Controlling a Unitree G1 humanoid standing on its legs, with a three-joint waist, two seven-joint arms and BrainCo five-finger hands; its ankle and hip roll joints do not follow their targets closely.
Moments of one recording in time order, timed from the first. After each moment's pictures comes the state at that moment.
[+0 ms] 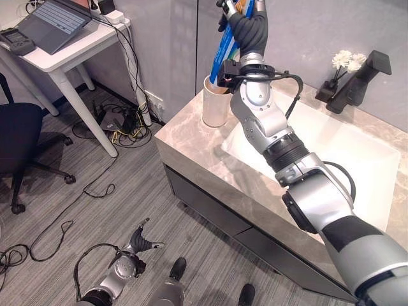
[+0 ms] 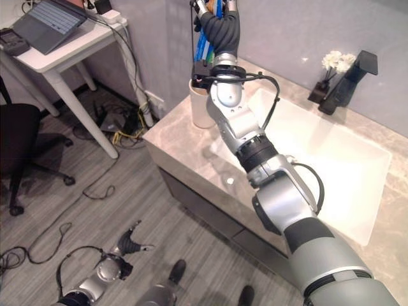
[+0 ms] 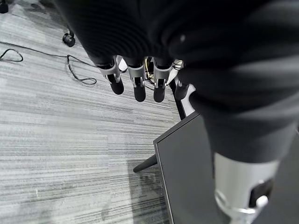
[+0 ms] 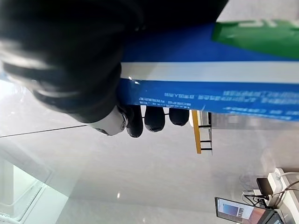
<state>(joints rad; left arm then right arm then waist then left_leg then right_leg) -0.12 0.47 -0.49 0.83 0.02 -0.19 0.29 -1.31 -0.19 0.42 0.73 0.58 -0.30 -0.47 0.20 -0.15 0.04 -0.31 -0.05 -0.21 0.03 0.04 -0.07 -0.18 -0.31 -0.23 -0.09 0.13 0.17</state>
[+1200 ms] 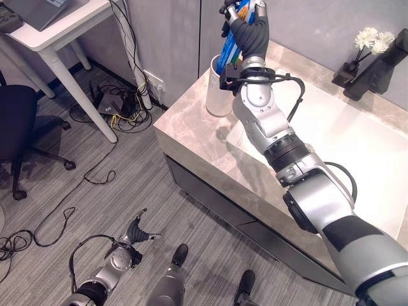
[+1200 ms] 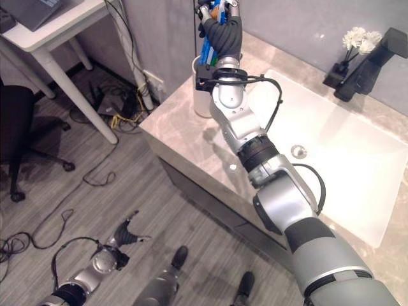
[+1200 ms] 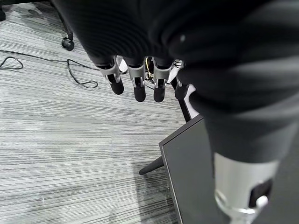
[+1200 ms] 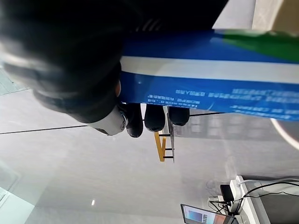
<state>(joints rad) -0.17 0.51 -0.49 0.80 0.04 -0.19 0.29 -1.31 -0.20 0.43 0.77 0.54 -0.30 -0.48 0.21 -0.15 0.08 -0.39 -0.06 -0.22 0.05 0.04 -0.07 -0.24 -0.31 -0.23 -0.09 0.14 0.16</state>
